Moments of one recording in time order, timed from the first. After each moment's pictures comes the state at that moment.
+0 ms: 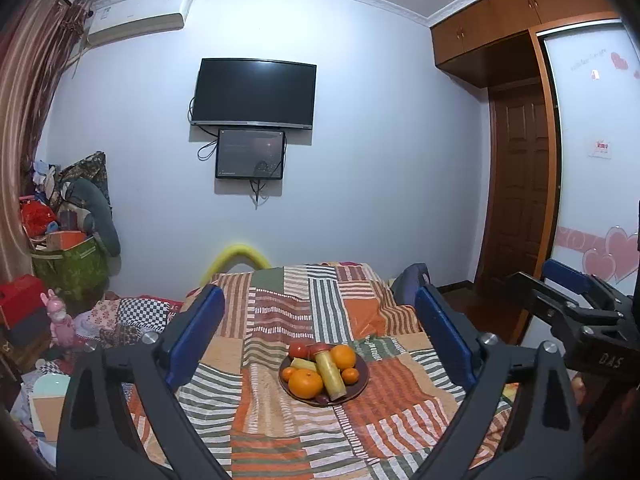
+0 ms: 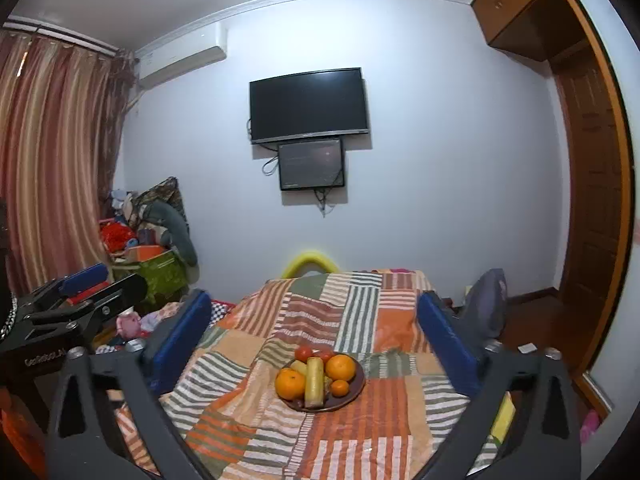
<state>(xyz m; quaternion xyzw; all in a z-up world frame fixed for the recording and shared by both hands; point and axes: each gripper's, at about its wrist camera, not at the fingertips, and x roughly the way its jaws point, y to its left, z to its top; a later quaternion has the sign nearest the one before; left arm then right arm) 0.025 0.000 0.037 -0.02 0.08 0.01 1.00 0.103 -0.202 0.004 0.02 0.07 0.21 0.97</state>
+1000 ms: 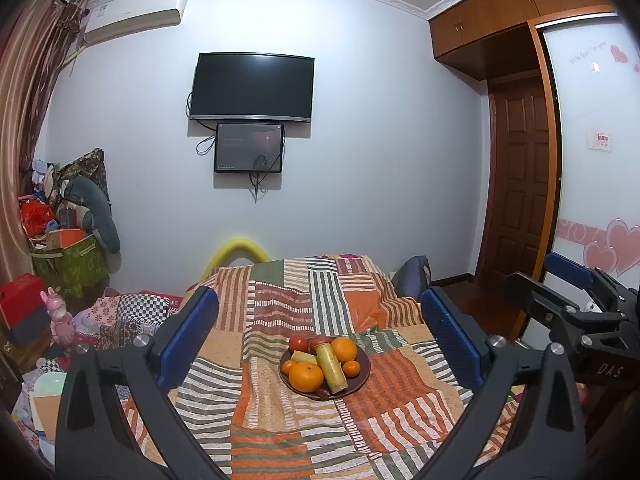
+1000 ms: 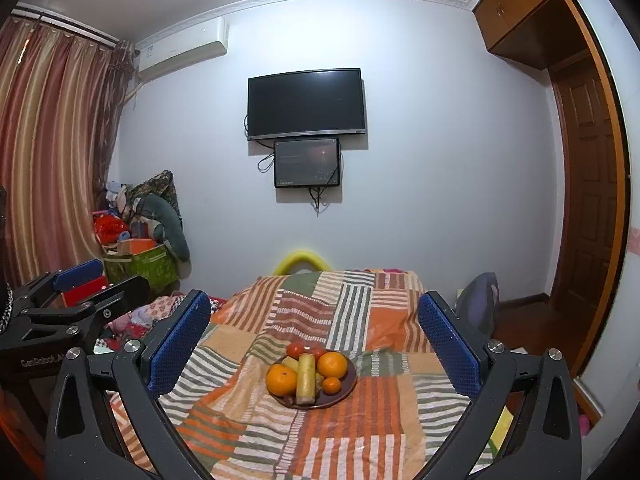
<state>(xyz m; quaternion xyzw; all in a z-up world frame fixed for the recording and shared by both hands) 0.025 -0.004 0.026 -0.02 0.09 0.00 1.00 0.086 -0.203 -0.002 0.00 0.06 0.21 0.98</state>
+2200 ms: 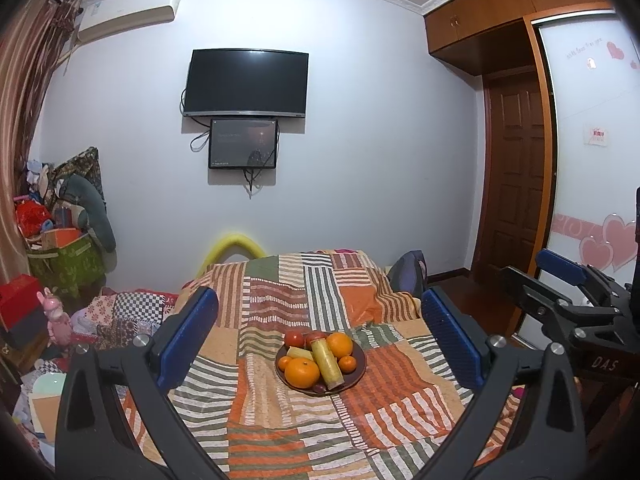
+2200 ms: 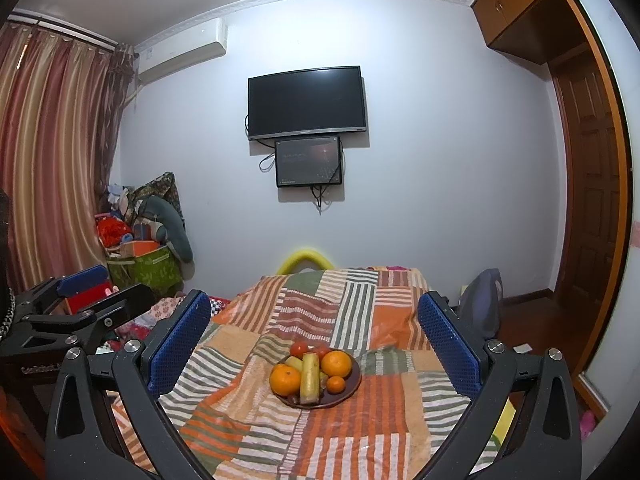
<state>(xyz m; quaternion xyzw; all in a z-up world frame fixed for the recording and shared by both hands) 0.025 -0.007 0.027 -0.01 0.10 0.00 0.99 0.092 -0.206 -0.001 0.01 0.07 0.22 0.97</state>
